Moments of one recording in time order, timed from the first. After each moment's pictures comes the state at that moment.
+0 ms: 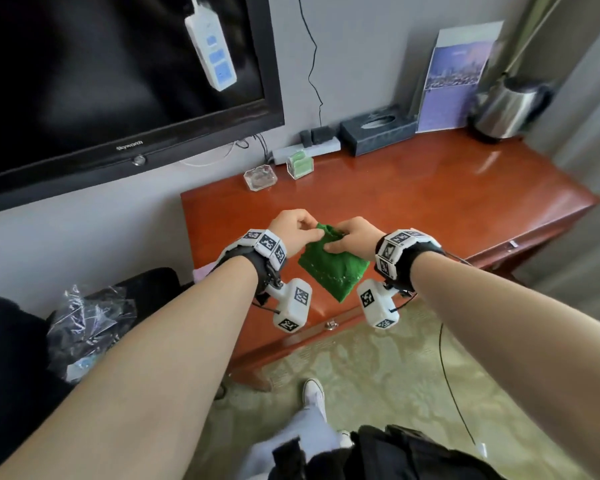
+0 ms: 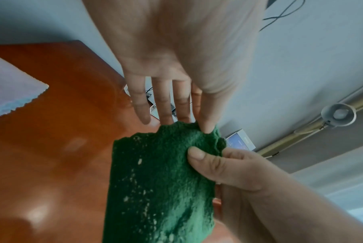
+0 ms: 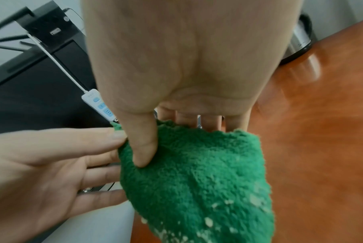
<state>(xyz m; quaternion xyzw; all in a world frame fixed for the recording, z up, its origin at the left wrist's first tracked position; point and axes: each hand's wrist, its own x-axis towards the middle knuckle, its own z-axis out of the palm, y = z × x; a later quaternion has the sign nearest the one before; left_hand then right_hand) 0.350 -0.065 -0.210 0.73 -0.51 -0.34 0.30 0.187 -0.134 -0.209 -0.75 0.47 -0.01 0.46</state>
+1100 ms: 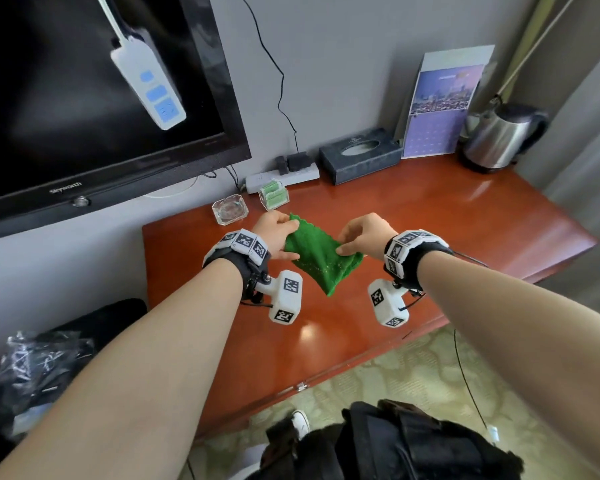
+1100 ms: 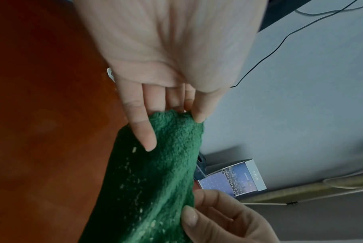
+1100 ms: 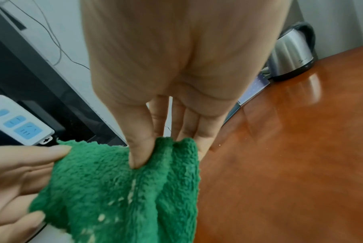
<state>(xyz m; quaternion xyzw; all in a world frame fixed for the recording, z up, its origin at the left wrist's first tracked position) 0.348 -0.222 -0.208 0.73 -0.28 -0.48 0.39 0.151 -0.308 -0.218 -0.77 0.48 -0.06 0.41</state>
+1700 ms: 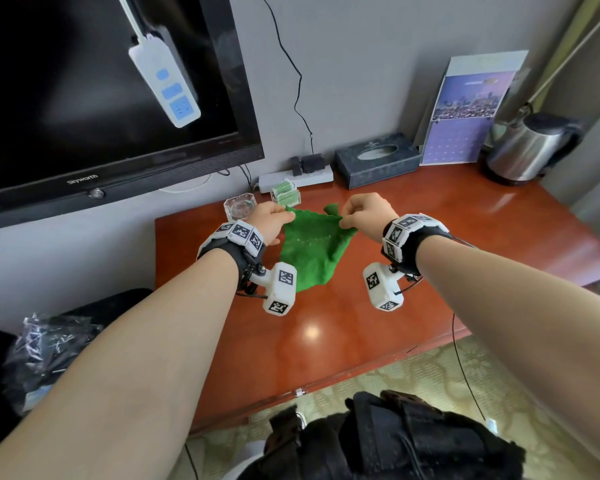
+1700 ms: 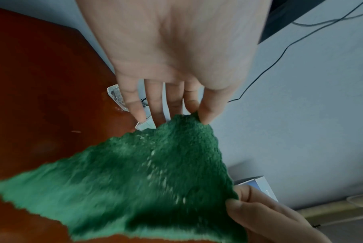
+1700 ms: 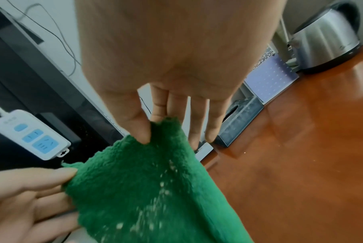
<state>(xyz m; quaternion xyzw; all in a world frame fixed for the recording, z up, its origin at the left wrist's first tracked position) 0.375 -0.236 -0.204 0.78 -0.31 -0.40 0.38 0.179 -0.343 -0.200 -0.77 0.47 -0.12 0.42</state>
